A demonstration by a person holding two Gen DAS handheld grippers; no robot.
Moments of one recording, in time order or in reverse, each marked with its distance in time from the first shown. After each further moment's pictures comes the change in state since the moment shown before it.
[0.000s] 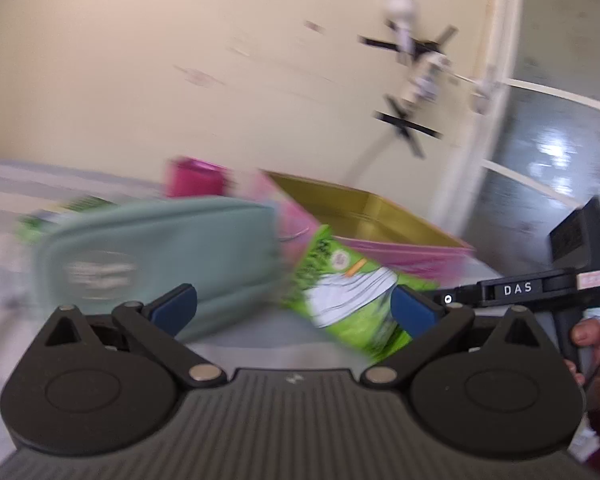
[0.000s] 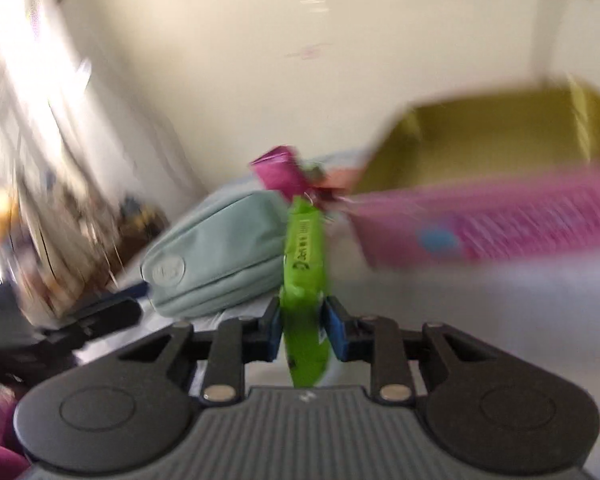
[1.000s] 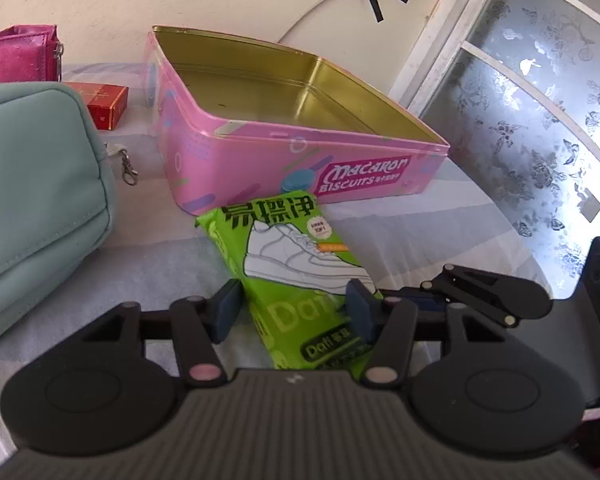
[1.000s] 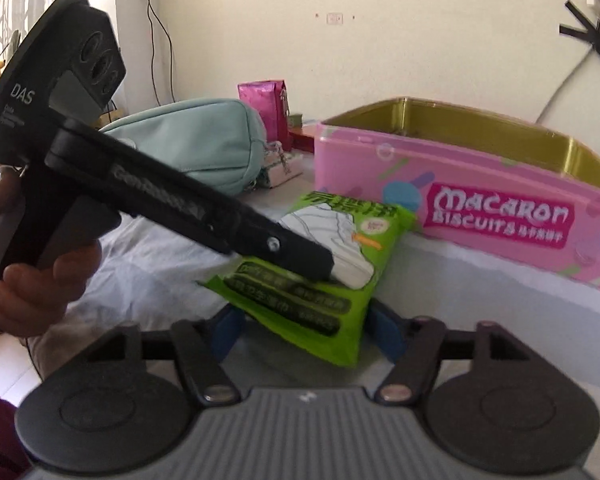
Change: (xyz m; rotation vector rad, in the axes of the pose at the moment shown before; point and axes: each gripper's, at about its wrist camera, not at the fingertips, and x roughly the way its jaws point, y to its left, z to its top) left arm 0.134 -0.042 -0.003 -0.013 0.418 -0.117; right arm 0.030 0.008 -0.038 -0.430 0.036 -0.207
